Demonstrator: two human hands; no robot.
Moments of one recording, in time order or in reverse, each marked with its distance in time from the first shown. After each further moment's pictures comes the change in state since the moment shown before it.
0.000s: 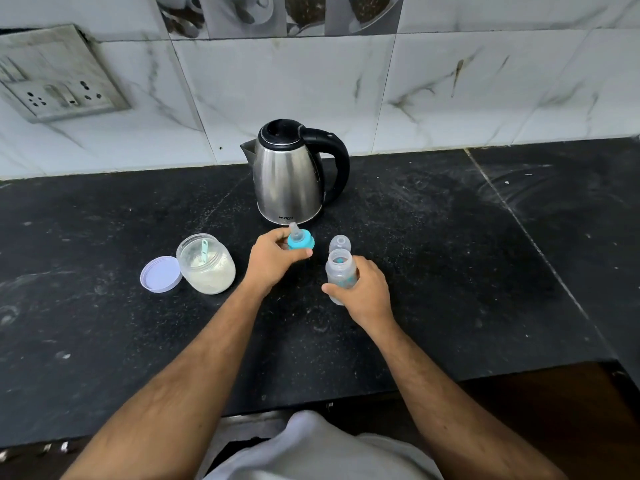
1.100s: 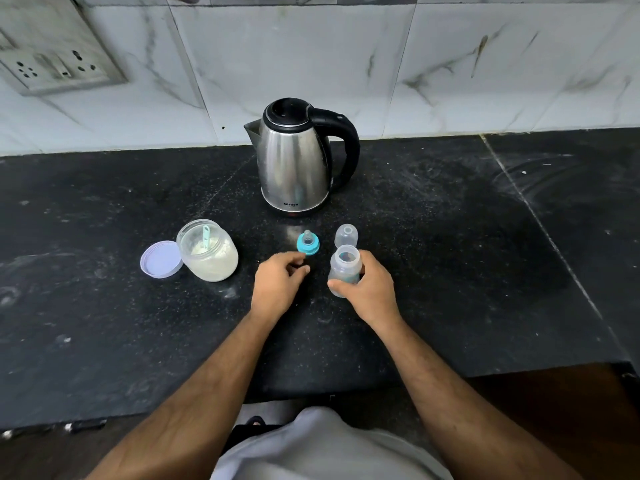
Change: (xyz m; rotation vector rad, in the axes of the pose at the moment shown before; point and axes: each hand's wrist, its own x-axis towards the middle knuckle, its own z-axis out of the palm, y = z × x) left_hand -0.027 -0.054 0.019 0.311 0.068 0.059; right_hand 0.001 0.009 0.004 0.139 -0.066 0.012
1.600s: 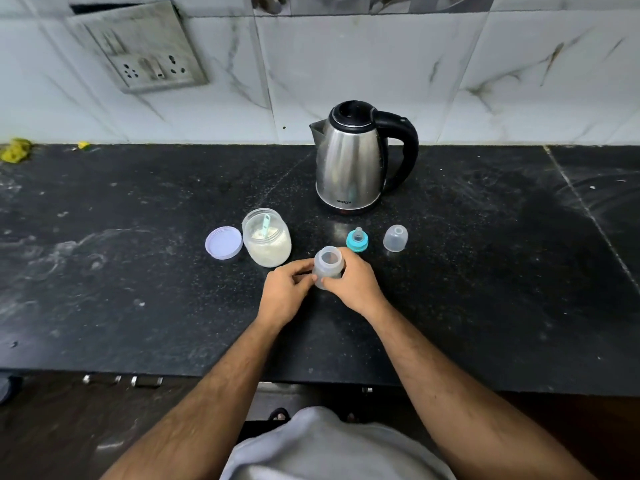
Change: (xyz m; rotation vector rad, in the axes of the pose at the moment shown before) left_hand -0.044 -0.037 -0.059 -0.222 0.006 -0.045; right_hand -0.004 -0.055 0.075 0.005 -0.323 -0.095
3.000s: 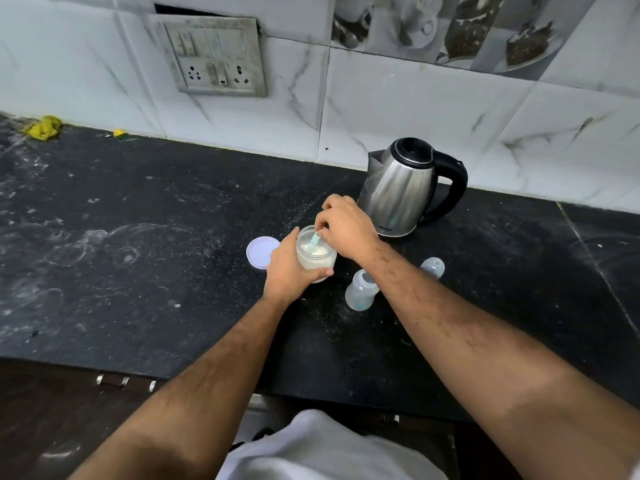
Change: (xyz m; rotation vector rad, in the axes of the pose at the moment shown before) left_hand 0.057 -0.030 -0.086 0.066 0.136 0.001; right_hand 0.092 -0.138 0.040 -0.874 -0.073 -0.418
